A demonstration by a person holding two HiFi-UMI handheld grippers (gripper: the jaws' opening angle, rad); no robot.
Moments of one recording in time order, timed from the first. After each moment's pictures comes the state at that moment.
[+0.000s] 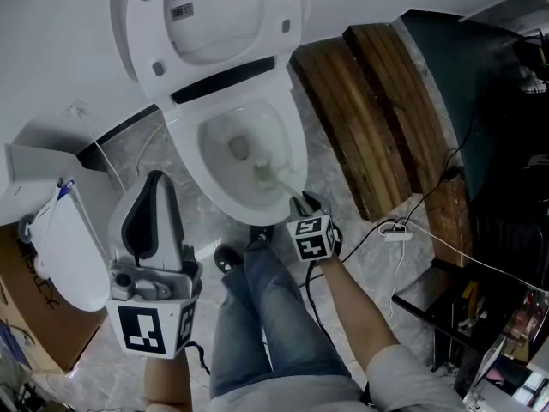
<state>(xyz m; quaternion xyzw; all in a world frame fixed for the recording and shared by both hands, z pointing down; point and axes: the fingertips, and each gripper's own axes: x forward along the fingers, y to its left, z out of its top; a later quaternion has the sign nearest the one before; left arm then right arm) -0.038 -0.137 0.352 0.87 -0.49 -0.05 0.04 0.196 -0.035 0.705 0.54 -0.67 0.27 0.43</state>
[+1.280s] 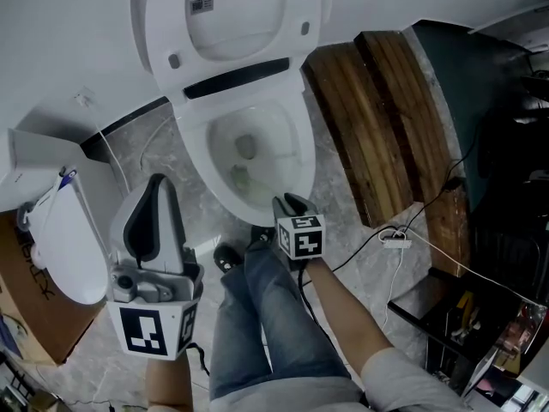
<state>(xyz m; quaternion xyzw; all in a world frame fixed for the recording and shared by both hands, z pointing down) -0.061 -0.136 0.361 0.85 -0.52 -0.05 0.06 0.134 -0.050 0.709 0.54 -0.68 0.39 0.31</state>
